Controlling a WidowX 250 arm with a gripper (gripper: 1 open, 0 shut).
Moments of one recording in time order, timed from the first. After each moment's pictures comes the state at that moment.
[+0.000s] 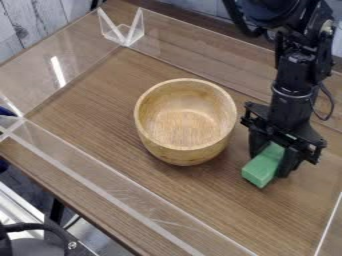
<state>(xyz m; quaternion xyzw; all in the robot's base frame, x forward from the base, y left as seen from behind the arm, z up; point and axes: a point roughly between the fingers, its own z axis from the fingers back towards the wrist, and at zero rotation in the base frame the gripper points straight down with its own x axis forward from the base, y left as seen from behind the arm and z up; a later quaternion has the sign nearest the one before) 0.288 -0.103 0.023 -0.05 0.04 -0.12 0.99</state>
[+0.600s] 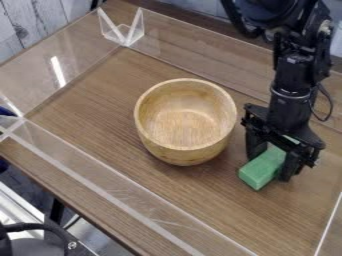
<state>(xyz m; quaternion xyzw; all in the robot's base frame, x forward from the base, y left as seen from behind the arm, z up) 0.286 -0.100 0.024 -0.06 0.05 -0.13 0.99</state>
